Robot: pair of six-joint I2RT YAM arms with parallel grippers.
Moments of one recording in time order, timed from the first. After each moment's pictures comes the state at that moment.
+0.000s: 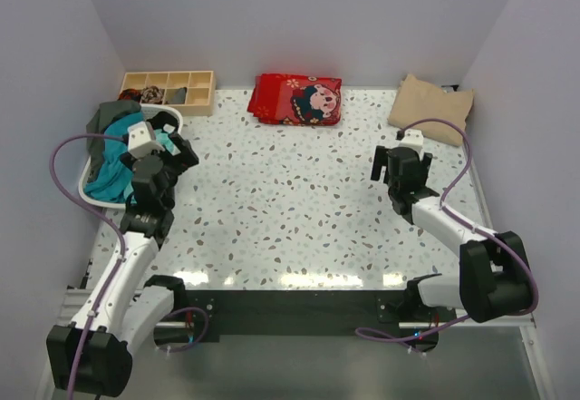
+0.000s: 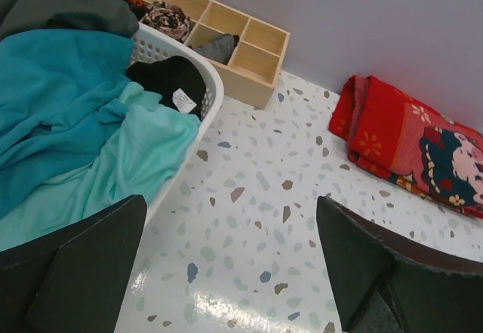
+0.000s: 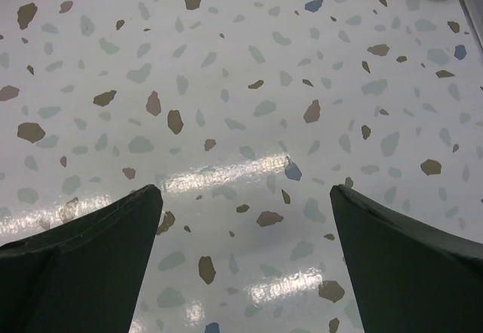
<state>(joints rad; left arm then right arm) -0.12 0.84 0.58 0.10 -0.33 -0.33 0.25 1.30 0.63 0.12 0.49 0.20</state>
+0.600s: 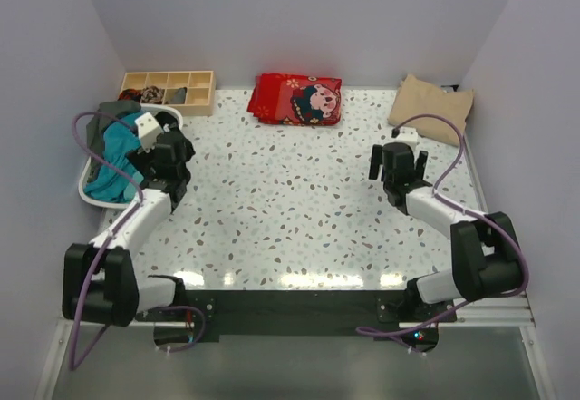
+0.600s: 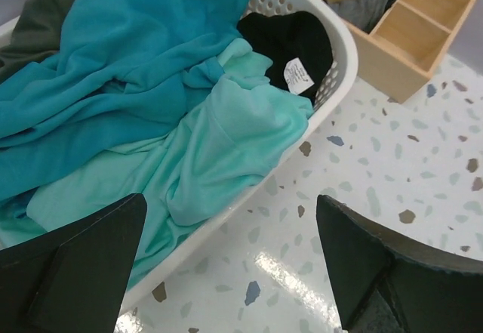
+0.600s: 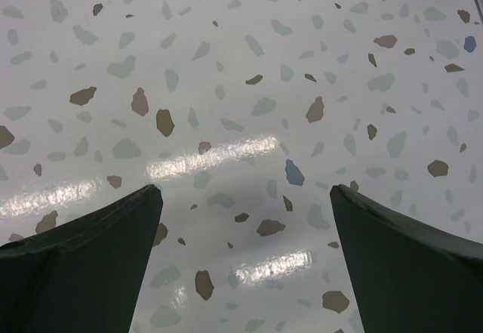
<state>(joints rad) -0.11 1.21 0.72 0.06 -0.69 -0.44 0.25 1.41 0.68 0.11 0.52 0.20</state>
